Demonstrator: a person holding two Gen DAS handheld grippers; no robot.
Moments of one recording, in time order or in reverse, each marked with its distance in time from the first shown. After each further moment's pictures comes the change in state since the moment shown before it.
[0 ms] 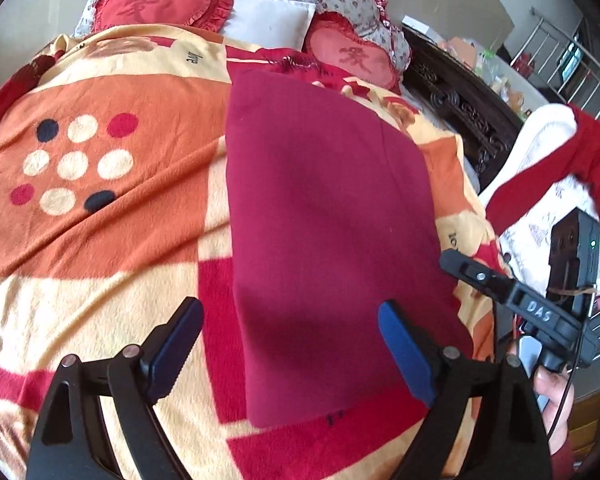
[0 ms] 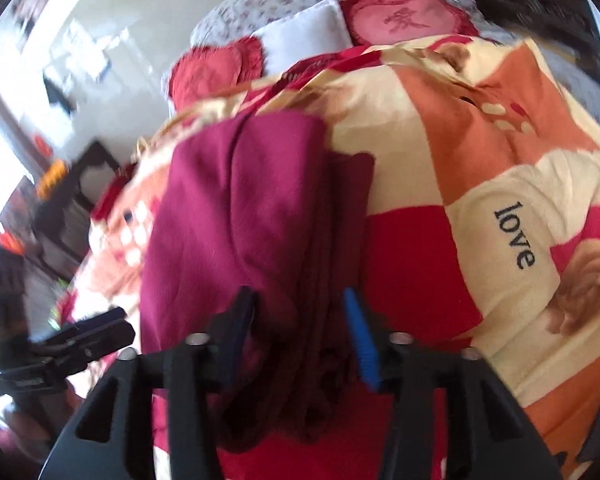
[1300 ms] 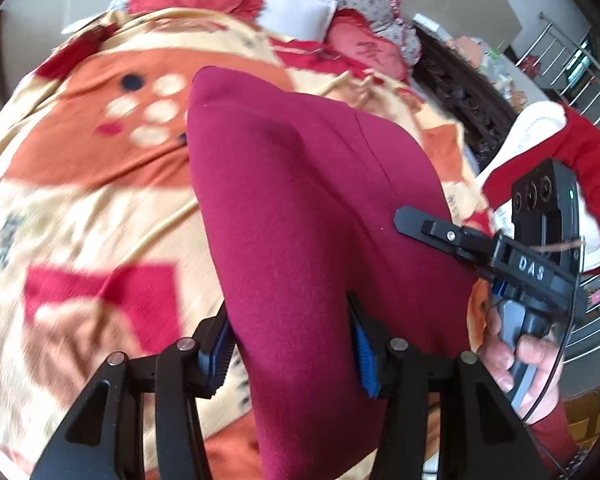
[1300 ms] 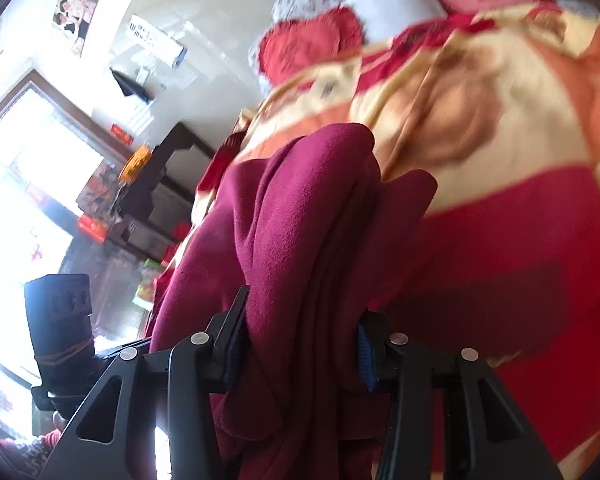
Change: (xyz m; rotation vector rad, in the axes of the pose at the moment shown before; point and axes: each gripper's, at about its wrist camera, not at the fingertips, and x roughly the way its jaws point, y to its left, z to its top) left arm -0.086 0.048 -0.070 -0.026 0.063 0.046; right arm 0.021 0.099 -0.037 -0.027 0.129 0.341
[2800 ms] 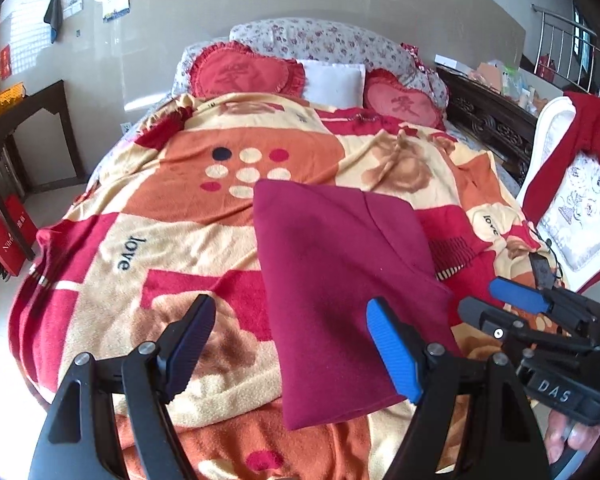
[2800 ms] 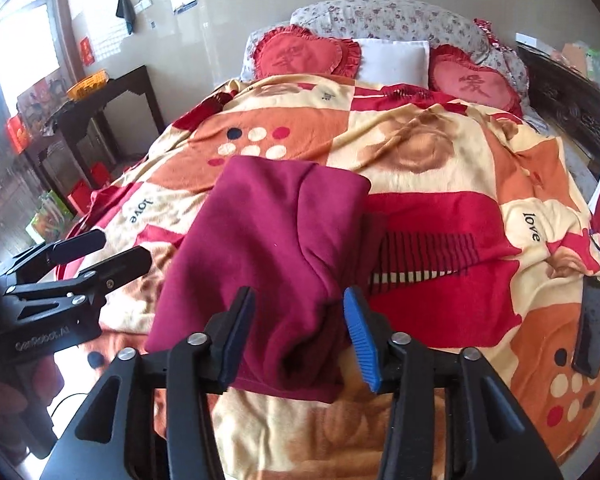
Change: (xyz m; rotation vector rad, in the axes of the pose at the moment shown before) left arm -0.088 -0.020 -0.061 0.070 -0.306 0.273; right arm -0.051 0.115 -0.107 -0.325 -0.071 -0.480
